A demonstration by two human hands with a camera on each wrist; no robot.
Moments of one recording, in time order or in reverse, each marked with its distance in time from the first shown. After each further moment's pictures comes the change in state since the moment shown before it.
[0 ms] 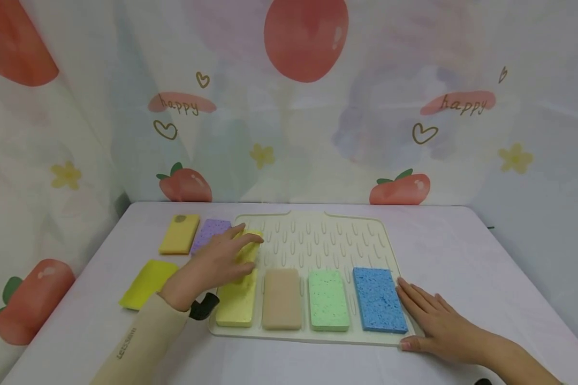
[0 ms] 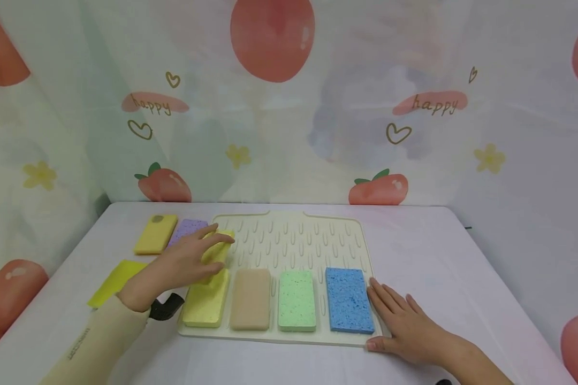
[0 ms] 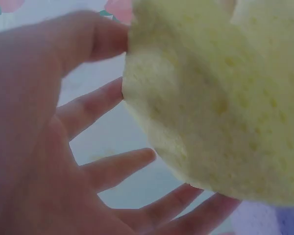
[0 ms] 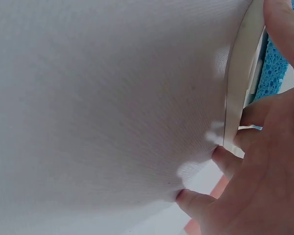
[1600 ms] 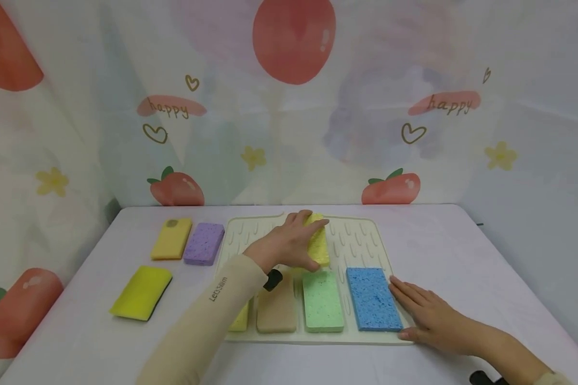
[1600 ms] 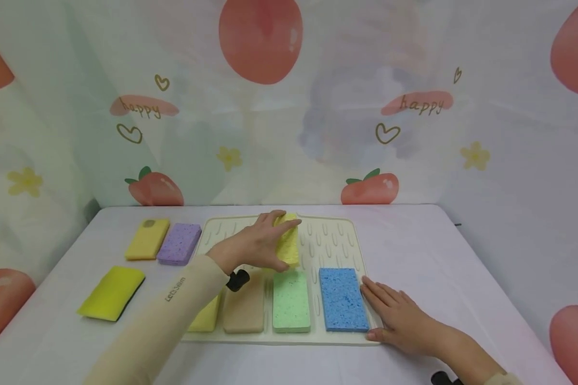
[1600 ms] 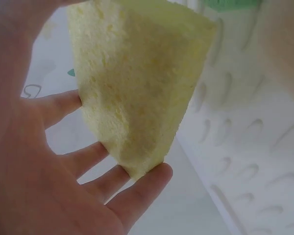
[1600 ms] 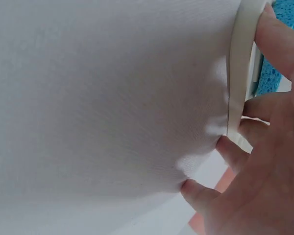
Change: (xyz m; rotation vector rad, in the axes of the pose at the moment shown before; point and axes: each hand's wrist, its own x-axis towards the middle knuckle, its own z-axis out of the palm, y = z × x) left_hand 0.102 0.093 0.034 0.102 -0.207 0.129; right_hand 0.001 0.011 -0.005 -0.064 0.027 -0.108
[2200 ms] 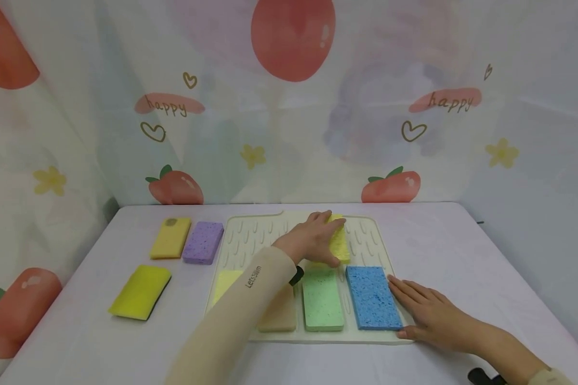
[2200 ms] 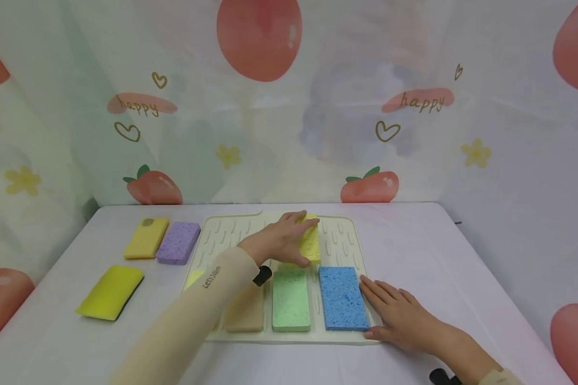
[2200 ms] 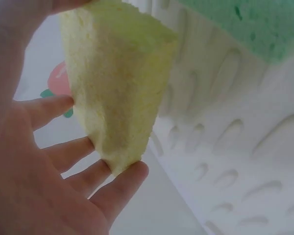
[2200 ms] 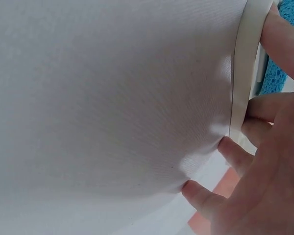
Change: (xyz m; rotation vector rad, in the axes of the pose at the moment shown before) left_hand 0.038 0.026 0.011 0.073 -0.074 0.004; right_hand 0.004 -0.006 -0.004 -0.062 -0.062 0.080
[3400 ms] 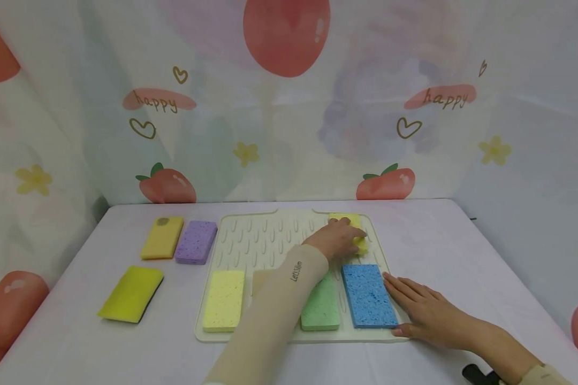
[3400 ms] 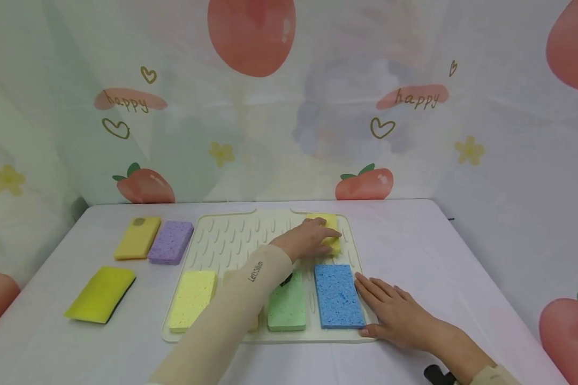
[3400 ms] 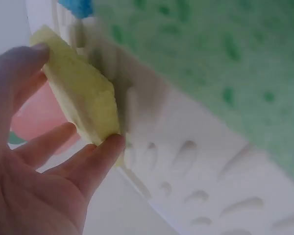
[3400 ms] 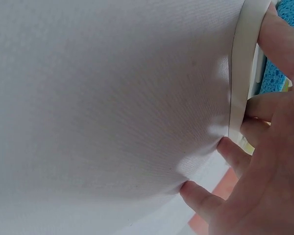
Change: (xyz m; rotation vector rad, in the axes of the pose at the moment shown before) left_hand 0.039 0.038 0.020 -0.008 0.071 0.075; right_hand 0.000 -0.003 -0.001 -0.026 -0.001 0.024
